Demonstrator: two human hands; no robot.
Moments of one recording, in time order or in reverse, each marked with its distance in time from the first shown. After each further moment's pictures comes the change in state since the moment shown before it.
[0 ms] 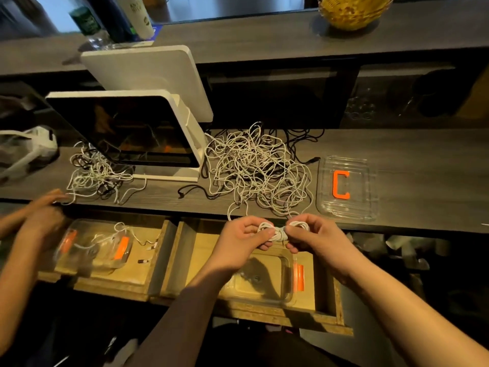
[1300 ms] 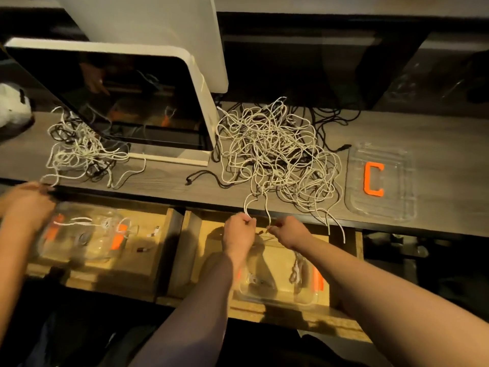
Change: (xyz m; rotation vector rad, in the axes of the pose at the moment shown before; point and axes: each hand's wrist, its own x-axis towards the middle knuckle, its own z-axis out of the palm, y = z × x) left_hand 0.099 -0.125 -0.078 0.562 0.412 -0.263; right_hand 0.171 0.105 0.080 -1.000 0.035 0.271
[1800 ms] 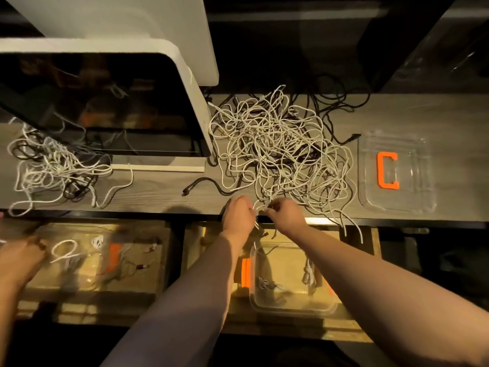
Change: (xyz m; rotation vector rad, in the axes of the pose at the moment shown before) left_hand 0.106 0.012 -0.001 0.330 -0.132 0.208; right_hand 0.072 -0.040 0.000 0.199 0.198 0.120
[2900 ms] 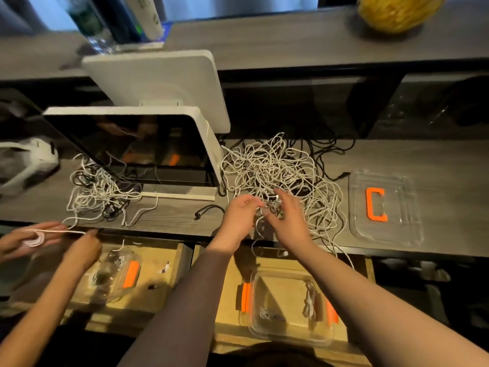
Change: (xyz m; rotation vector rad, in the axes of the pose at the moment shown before) left_hand -0.077 0.076 -0.108 -0.697 -0.048 -0.020; right_hand -0.062 -0.031 -0.052 0.261 0.196 -0.392
